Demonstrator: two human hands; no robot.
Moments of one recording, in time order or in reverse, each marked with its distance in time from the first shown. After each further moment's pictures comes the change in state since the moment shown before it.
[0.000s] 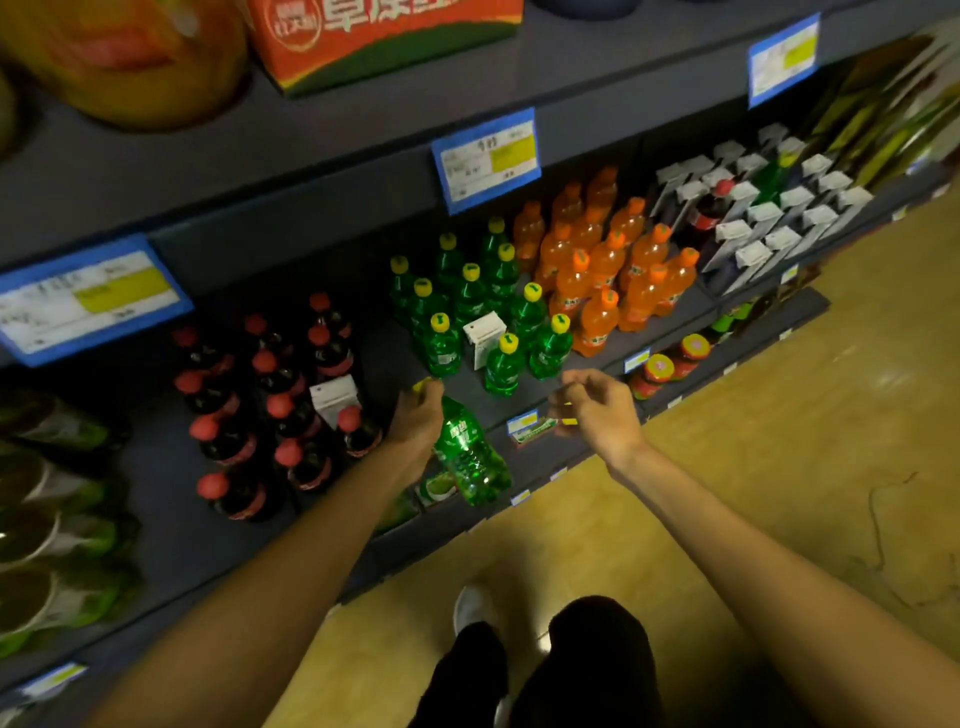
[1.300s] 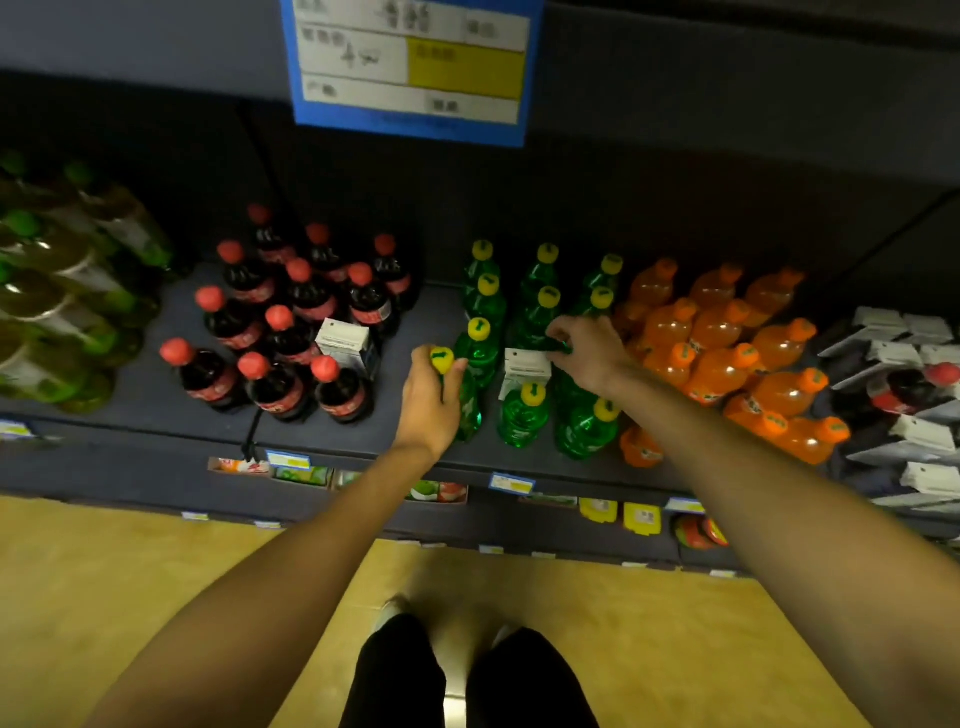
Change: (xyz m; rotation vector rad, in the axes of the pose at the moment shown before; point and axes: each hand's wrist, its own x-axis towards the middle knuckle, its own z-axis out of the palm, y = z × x) left_hand 0.071 -0.029 0.081 0.031 0.449 0.455; right_hand 0.238 -0.049 0.047 -1.222 -0.637 -0.656
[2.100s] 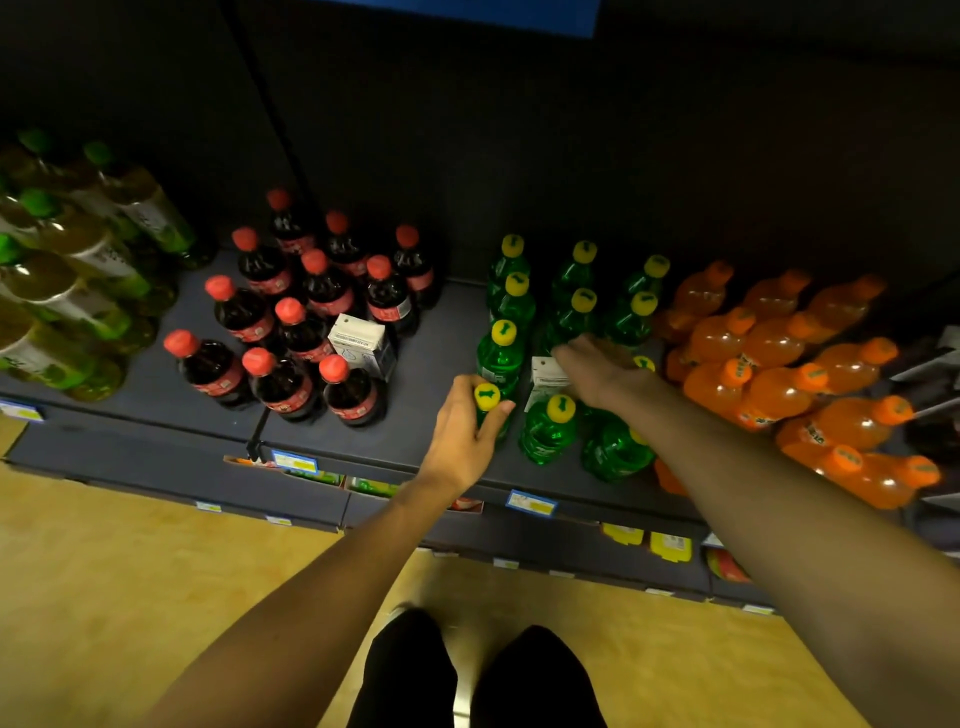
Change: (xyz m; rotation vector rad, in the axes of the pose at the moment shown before) left_hand -0.004 -0.031 0.027 0.054 -0.090 -0.014; right_hand 0.048 0.004 0.041 -0.622 -0.199 -0.198
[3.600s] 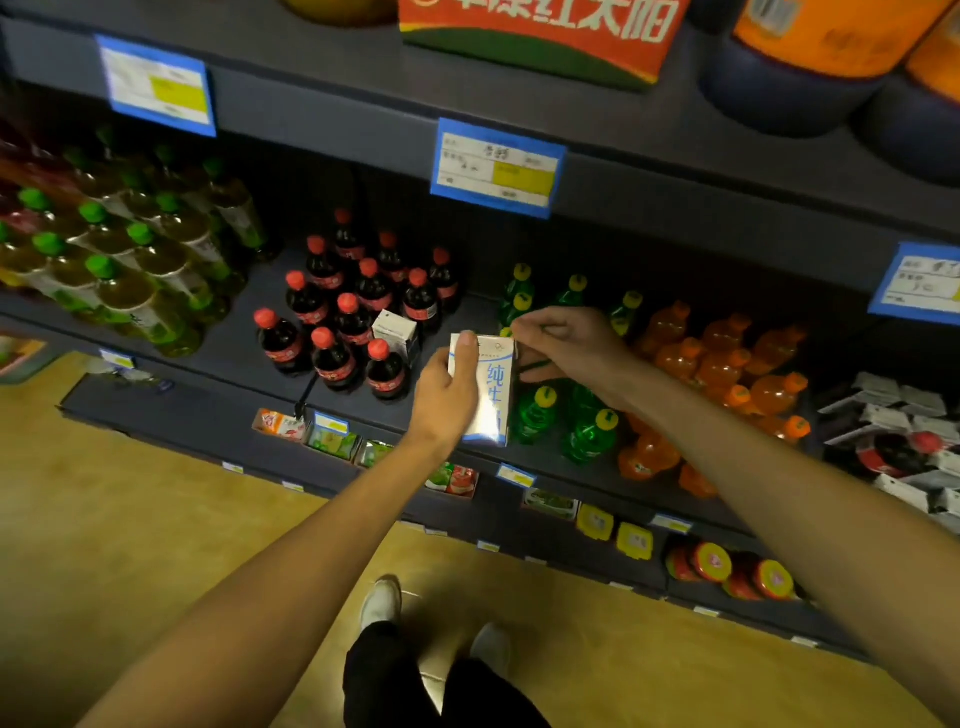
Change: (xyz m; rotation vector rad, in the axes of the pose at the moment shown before) left_hand -0.065 0.125 -0.070 -0.332 0.213 -0.261; right_hand -0.142 -0.052 -0.132 1.452 0.042 -0.054
